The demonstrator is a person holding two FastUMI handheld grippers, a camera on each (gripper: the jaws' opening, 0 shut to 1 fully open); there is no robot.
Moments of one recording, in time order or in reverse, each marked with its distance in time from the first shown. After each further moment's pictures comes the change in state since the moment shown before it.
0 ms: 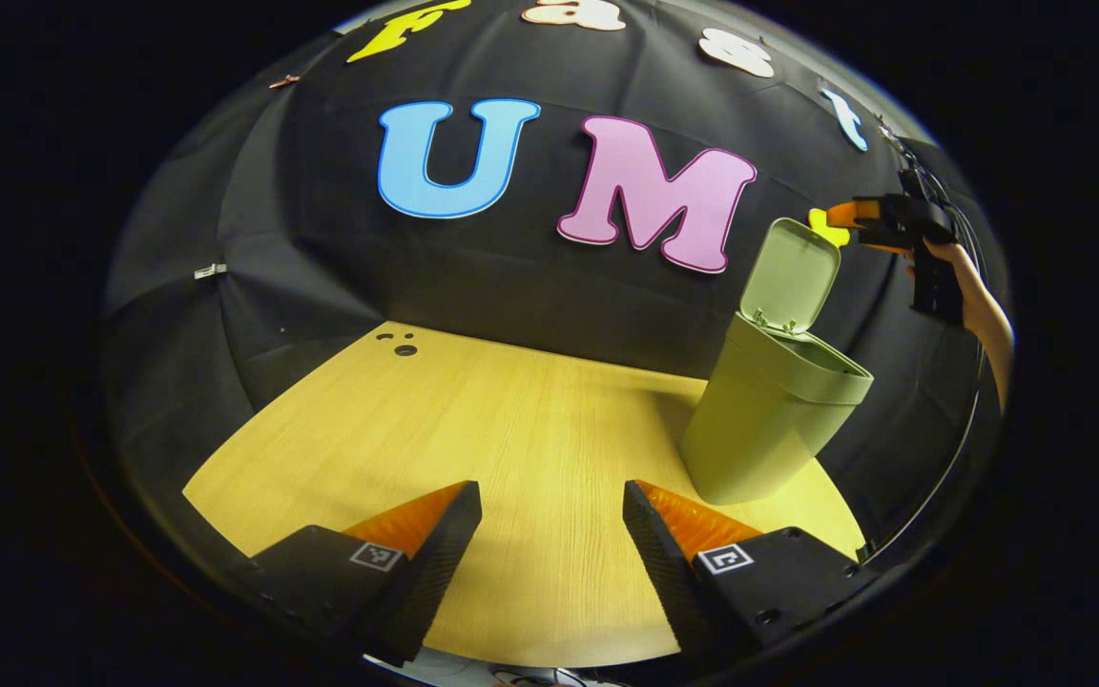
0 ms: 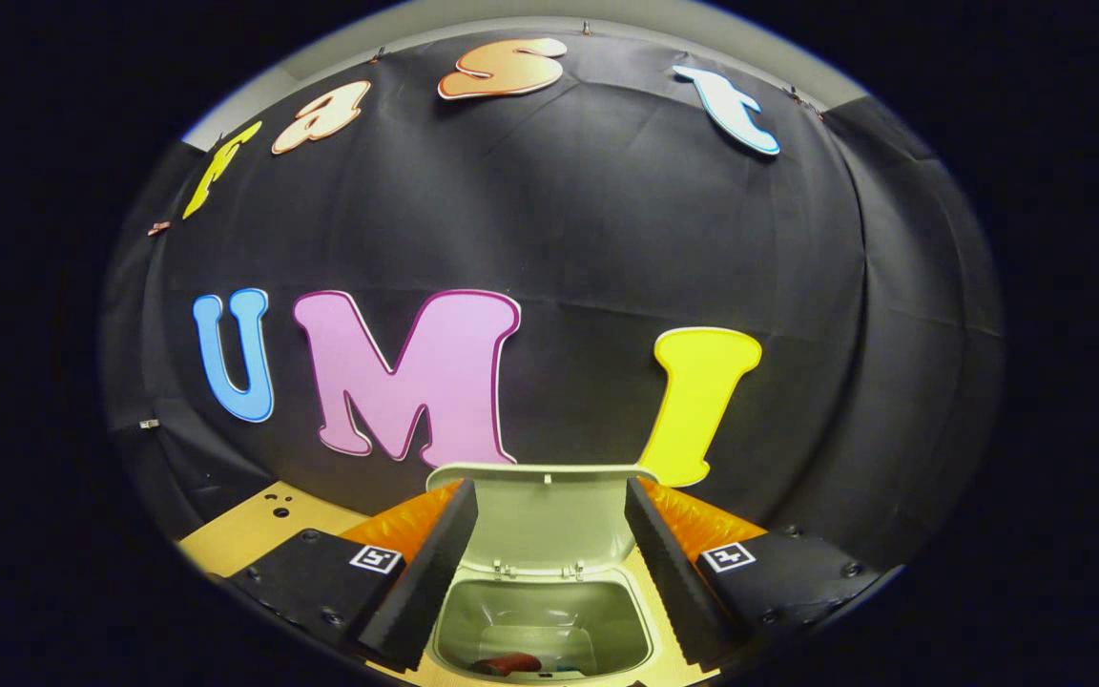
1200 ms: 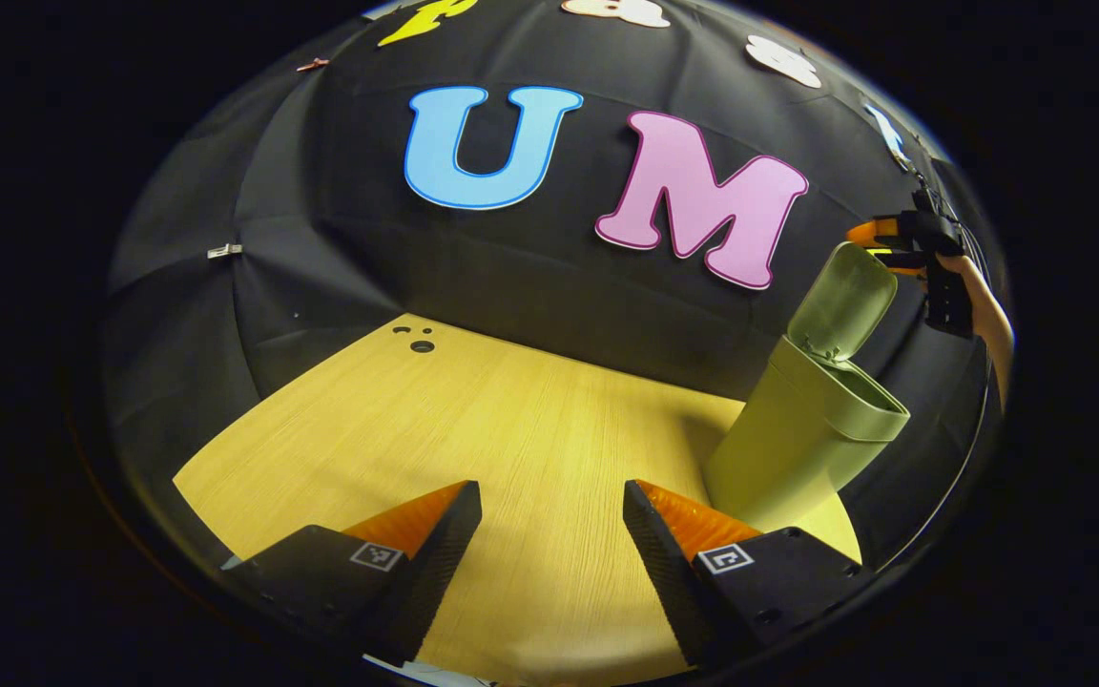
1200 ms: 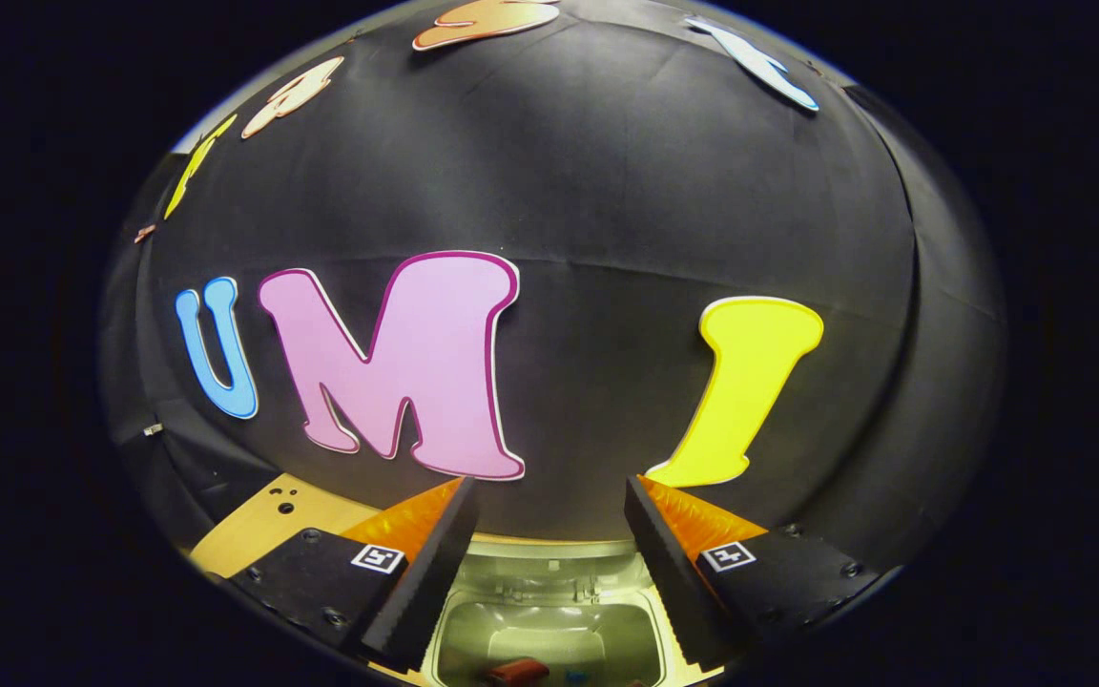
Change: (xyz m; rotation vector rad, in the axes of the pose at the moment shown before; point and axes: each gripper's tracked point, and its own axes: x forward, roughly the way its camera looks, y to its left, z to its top) left arm 0.048 0.012 0.013 -0.068 0.009 0.044; right arm 0.062 0.005 -0.032 0.060 0.156 0.061
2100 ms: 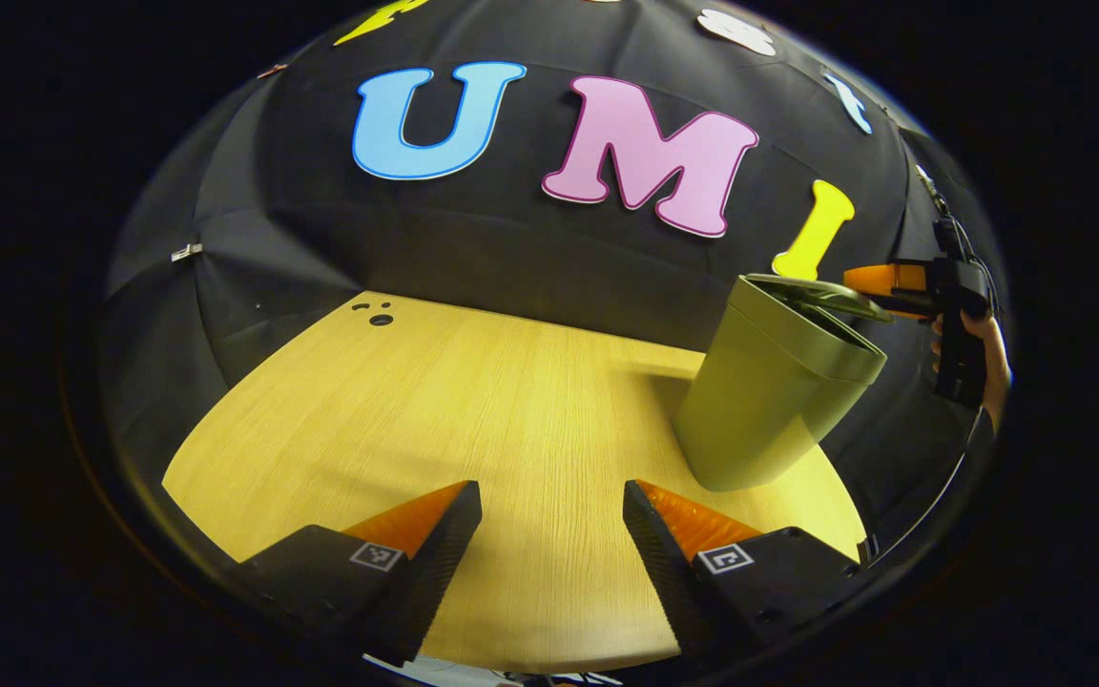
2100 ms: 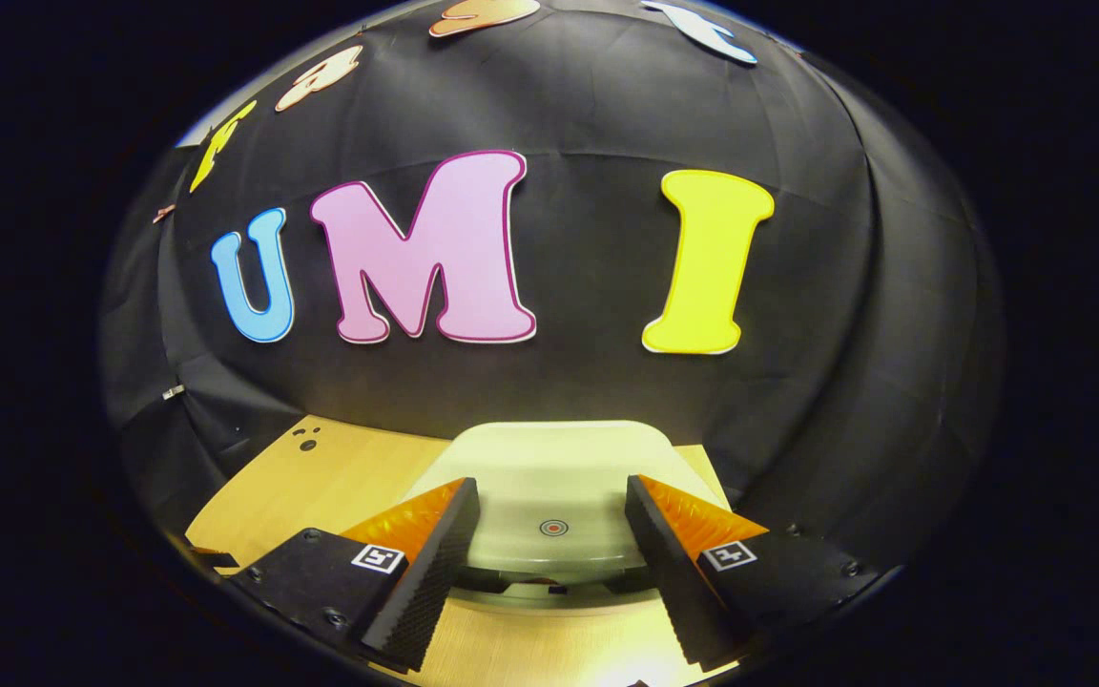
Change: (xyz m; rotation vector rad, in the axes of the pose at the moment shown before) left arm -0.005 -0.041 -0.046 0.088 0.093 -0.083; right arm -0.085 -0.003 -0.162 0.028 0.131 0.032
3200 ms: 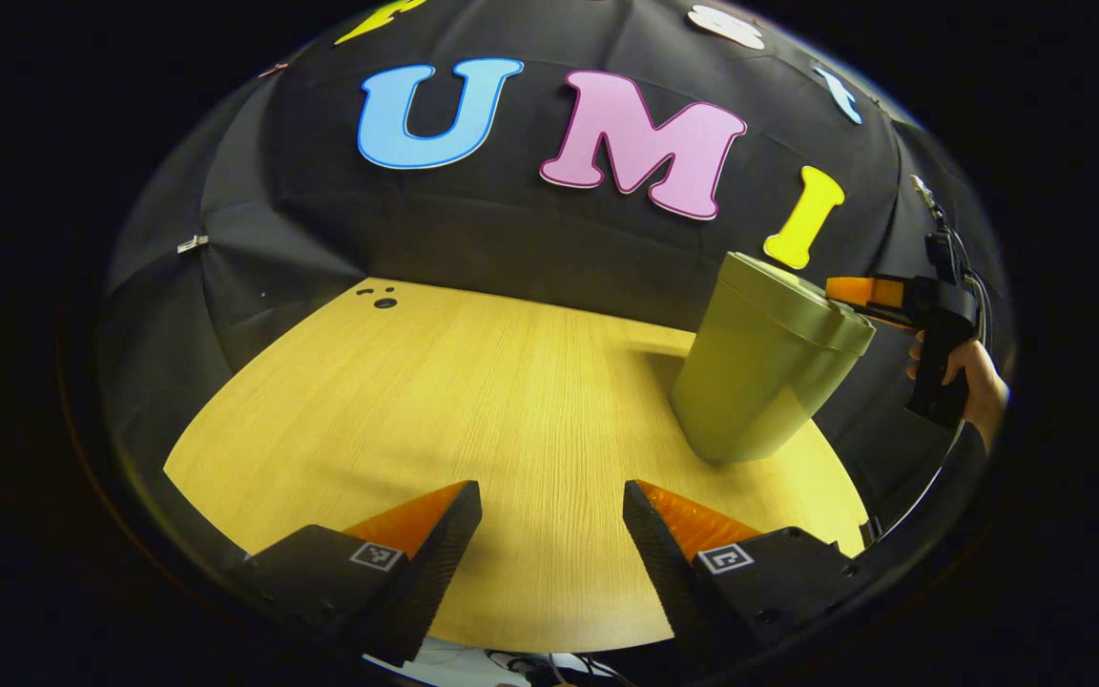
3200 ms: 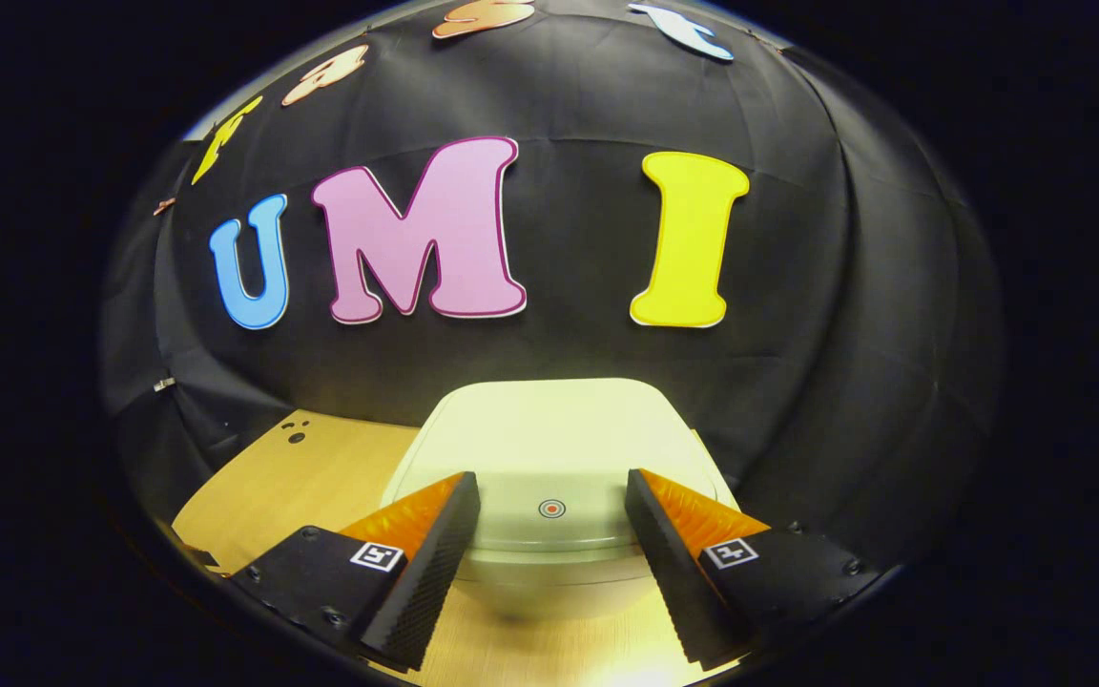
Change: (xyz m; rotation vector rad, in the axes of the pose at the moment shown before) left arm -0.024 0.006 -0.029 0.003 0.025 0.007; right arm -0.007 -0.002 -0.034 0.010 -0.064 -0.020
